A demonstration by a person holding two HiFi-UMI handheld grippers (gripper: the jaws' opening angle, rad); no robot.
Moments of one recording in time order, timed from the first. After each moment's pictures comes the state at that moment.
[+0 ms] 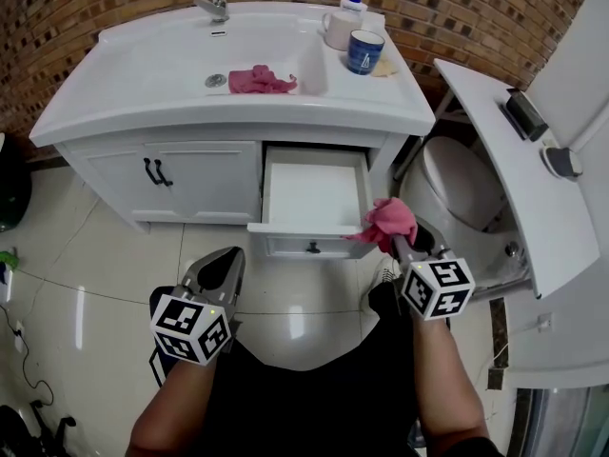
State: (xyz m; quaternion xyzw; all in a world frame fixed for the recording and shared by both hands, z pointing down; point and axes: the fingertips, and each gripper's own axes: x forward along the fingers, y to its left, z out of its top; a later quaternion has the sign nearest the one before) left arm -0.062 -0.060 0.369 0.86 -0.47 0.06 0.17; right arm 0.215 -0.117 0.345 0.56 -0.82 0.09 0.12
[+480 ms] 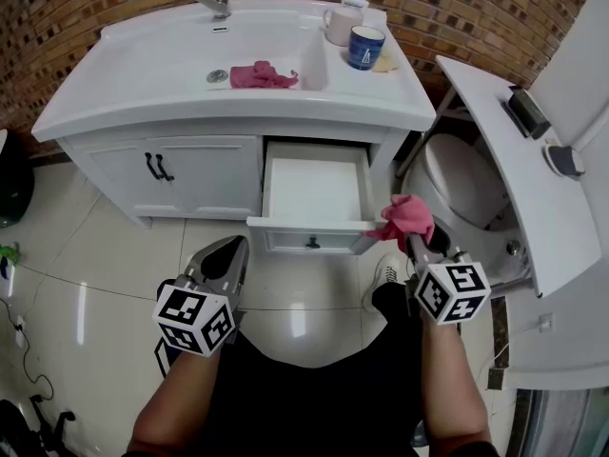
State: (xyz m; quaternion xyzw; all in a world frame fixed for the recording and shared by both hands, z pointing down) left arm -0.053 -0.065 0.362 0.86 -0.48 0.05 0.16; right arm 0.235 -0.103 0.326 0.57 -0.81 0.08 0.09
